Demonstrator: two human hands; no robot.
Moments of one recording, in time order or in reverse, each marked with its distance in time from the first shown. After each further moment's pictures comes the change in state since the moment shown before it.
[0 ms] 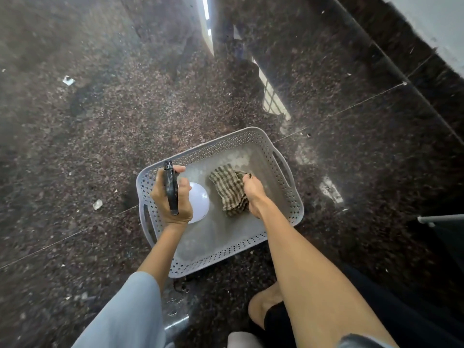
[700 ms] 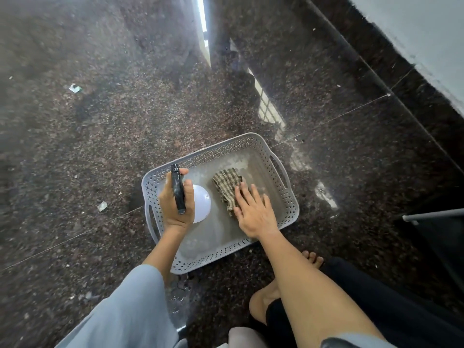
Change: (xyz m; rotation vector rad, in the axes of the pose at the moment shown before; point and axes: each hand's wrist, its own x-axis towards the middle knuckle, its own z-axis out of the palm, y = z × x) left_hand -0.006 0.000 -0.010 0.169 -0.136 -0.047; right_hand -0.039 0.049 -0.024 -1.392 0.015 -0.610
